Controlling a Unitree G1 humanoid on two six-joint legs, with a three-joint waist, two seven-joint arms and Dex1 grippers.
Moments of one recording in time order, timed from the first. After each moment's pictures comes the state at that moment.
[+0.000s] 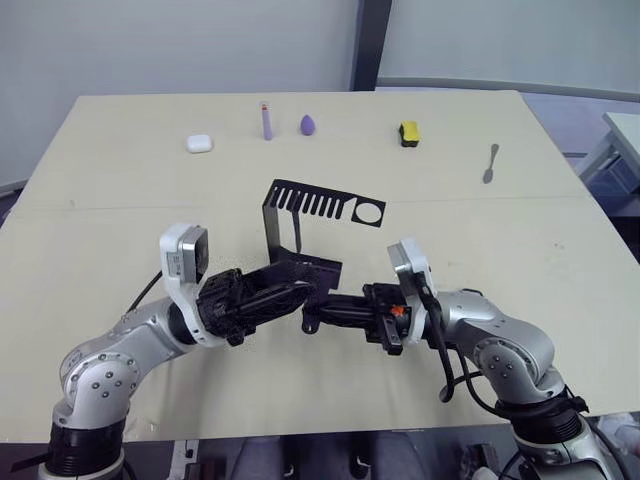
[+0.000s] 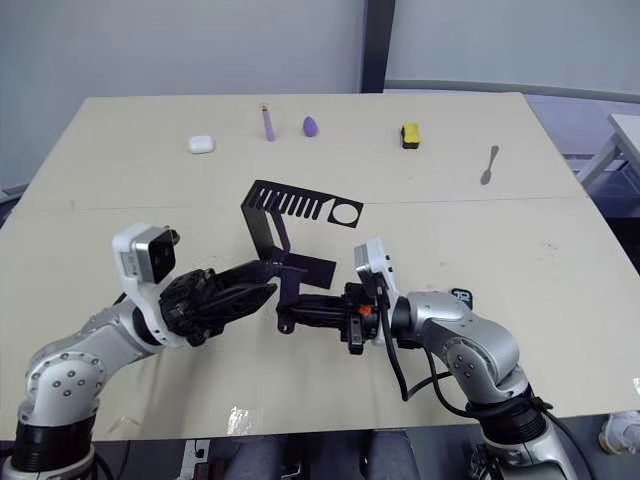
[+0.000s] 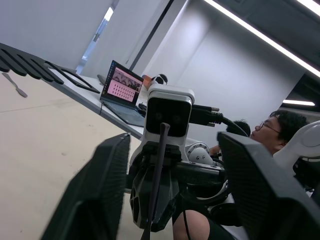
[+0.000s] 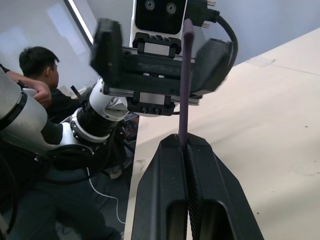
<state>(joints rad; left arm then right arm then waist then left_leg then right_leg) -0.17 0.54 0.18 -0.49 -1.27 0.79 -0.70 -0.36 -0.45 0.17 -0.42 0.85 0.68 0.92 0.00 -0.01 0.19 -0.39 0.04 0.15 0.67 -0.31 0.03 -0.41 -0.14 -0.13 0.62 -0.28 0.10</state>
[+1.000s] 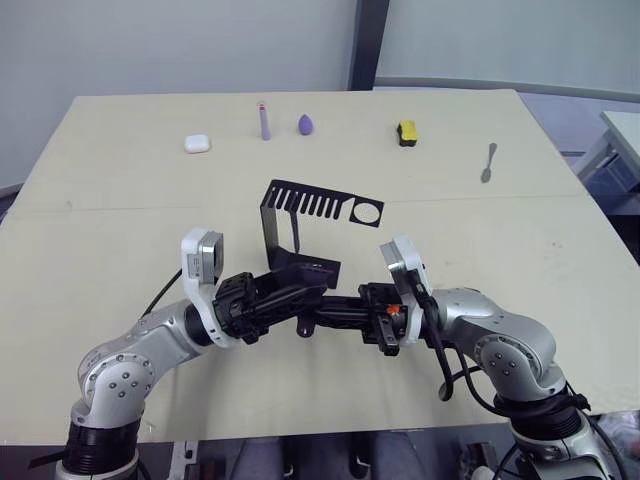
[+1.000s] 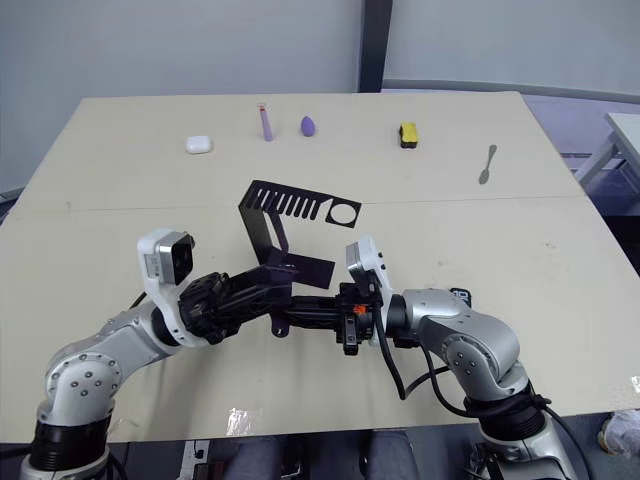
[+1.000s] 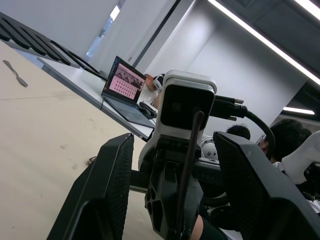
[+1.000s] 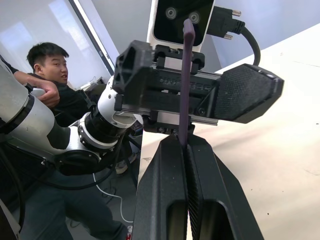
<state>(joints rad) -0.19 0.48 0.14 -0.47 -1.24 0.80 -0.66 -0.39 -0.44 0.17 -0.45 0.87 0.75 0.89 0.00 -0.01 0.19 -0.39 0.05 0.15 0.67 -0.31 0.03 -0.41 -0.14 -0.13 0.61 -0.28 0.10</state>
